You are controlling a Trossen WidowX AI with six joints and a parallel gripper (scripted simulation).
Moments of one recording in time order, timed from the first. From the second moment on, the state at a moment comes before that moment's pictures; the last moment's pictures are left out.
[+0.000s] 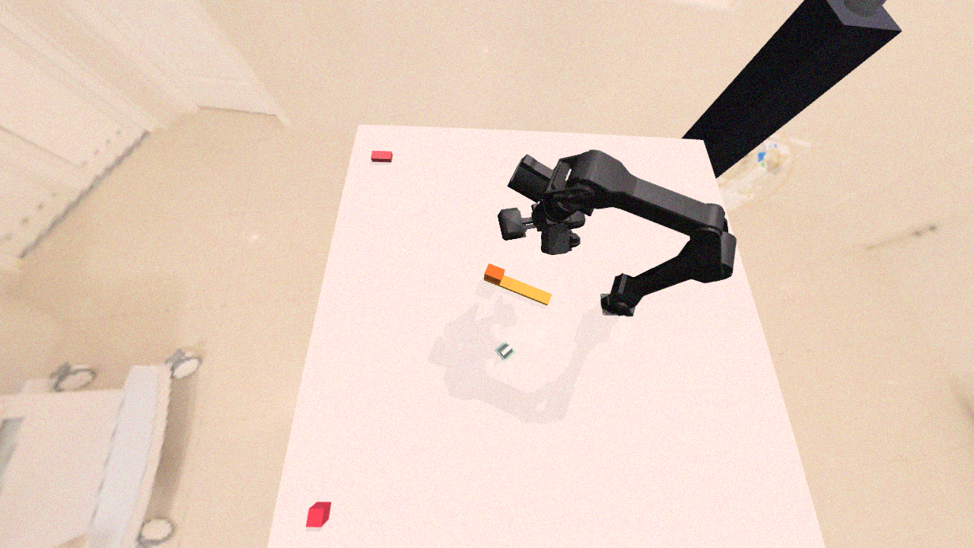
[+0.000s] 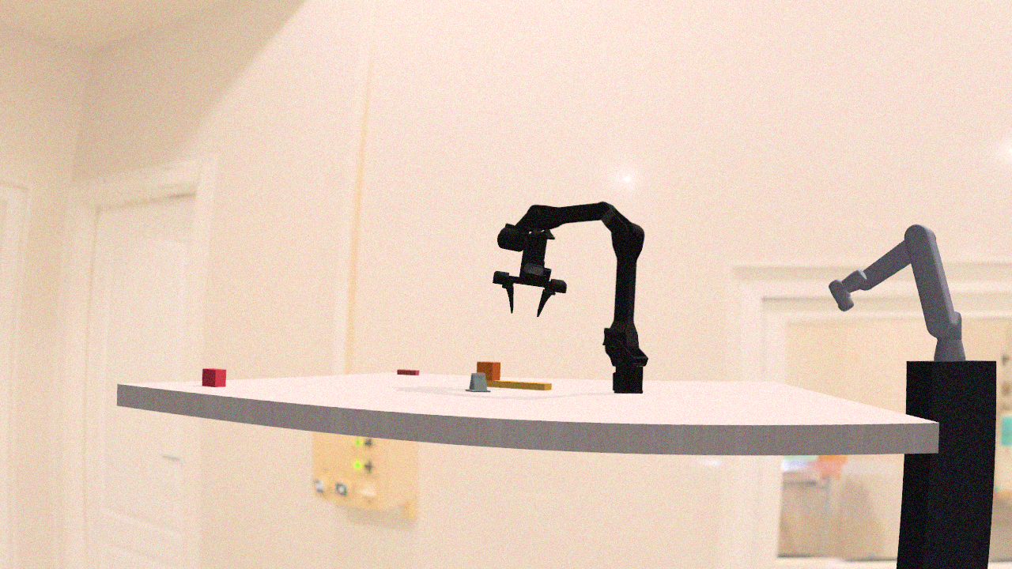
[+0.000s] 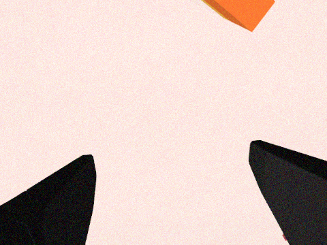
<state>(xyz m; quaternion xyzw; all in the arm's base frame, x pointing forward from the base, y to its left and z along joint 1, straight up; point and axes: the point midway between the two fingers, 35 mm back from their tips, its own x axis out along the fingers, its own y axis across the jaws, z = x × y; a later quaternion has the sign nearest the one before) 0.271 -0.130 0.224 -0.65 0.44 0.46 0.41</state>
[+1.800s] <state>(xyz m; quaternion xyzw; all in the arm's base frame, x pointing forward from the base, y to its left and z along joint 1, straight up) 0.289 -0.046 0.074 -0.71 0.13 0.68 0.13</state>
